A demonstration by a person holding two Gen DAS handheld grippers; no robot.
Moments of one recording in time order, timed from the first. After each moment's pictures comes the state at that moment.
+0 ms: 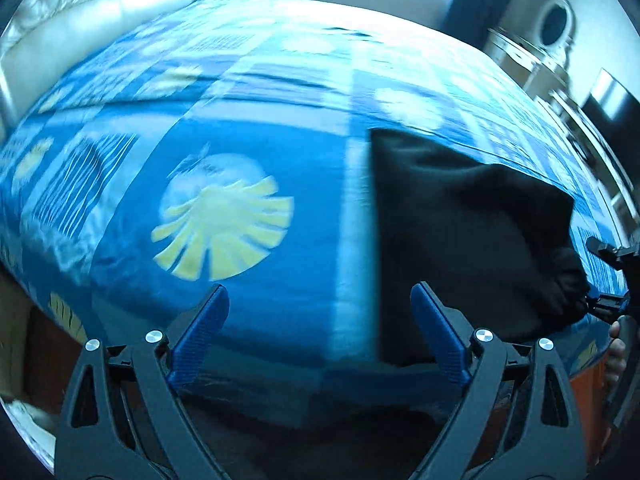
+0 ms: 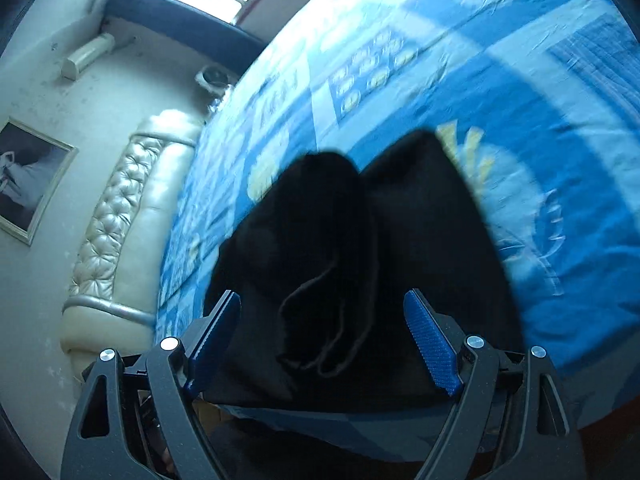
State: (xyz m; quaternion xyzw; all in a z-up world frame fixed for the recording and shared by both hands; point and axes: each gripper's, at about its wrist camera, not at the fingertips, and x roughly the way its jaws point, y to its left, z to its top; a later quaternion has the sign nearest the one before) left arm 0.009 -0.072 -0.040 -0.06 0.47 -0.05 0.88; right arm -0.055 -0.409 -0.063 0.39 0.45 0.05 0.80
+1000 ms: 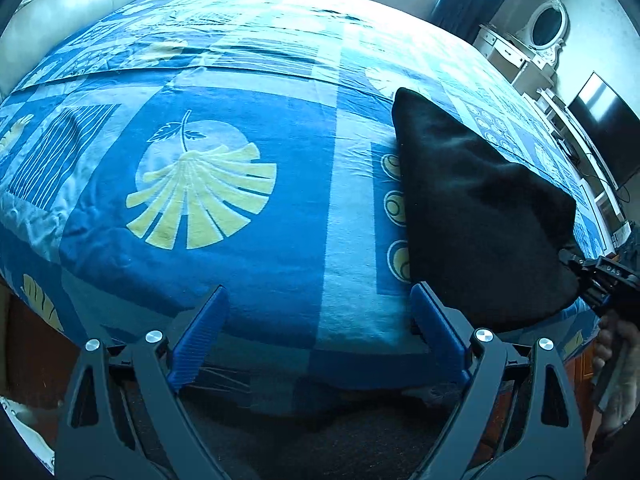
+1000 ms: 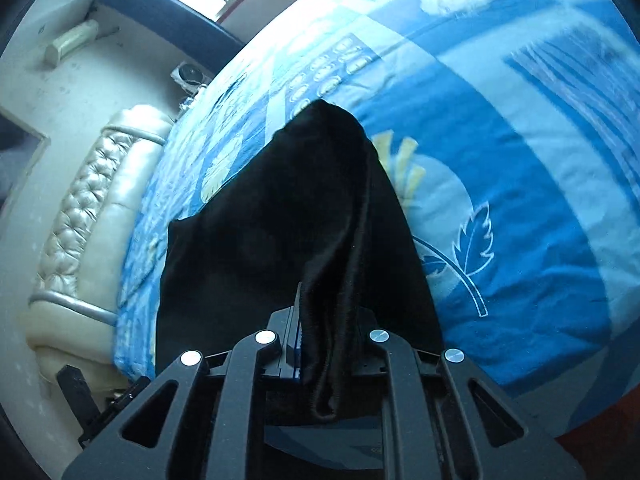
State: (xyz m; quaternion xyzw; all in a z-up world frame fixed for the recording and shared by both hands) left arm 0.004 -0.074 -0.058 -0.08 0.49 -0.09 0.86; right arm -0.064 -0.442 -0.083 0.39 0.45 0.02 0.80
